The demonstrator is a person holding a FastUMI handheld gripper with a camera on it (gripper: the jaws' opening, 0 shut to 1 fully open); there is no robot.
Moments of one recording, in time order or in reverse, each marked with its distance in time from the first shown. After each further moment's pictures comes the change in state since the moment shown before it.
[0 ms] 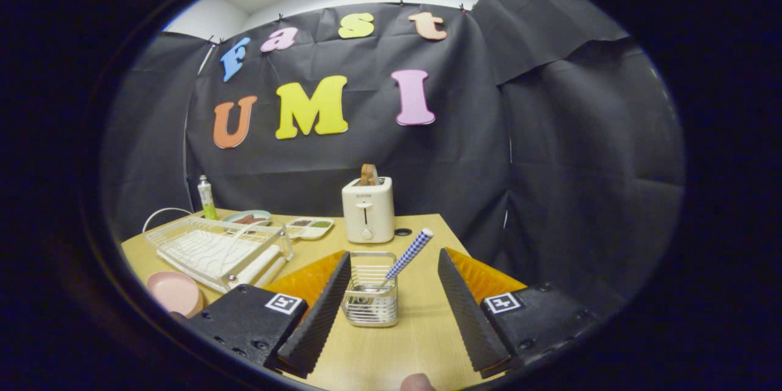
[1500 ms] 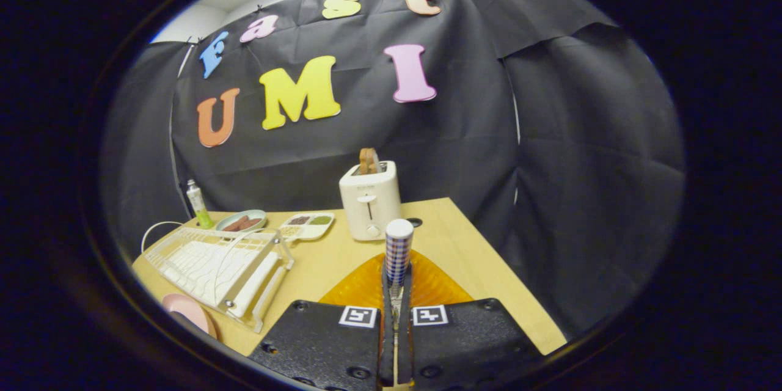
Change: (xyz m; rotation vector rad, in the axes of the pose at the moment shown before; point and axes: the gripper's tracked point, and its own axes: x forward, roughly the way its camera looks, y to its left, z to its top) arm 0.038 0.023 0.027 0.071 0.081 -0.047
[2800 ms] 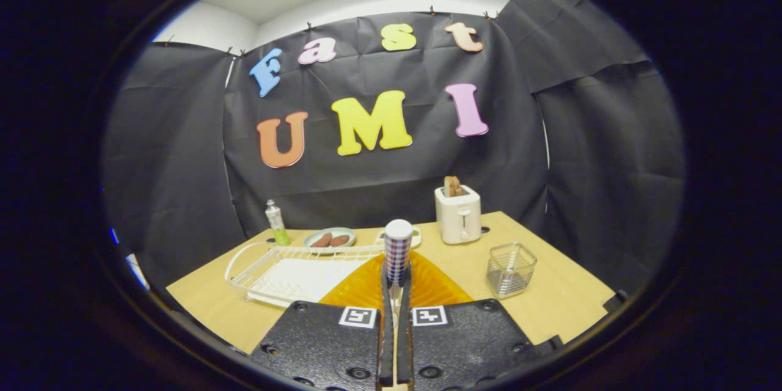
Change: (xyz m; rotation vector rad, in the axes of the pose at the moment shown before) arm -0.174 0.241 -0.032 0.000 -0.067 0.172
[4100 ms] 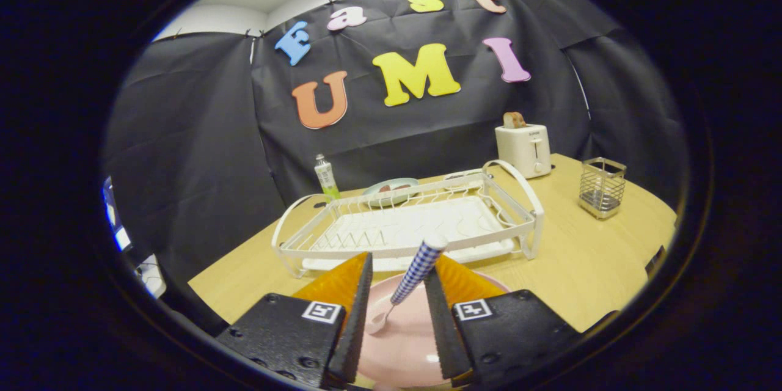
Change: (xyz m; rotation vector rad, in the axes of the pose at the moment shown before) arm 0.040 0.116 -0.118 0.040 0.119 0.123
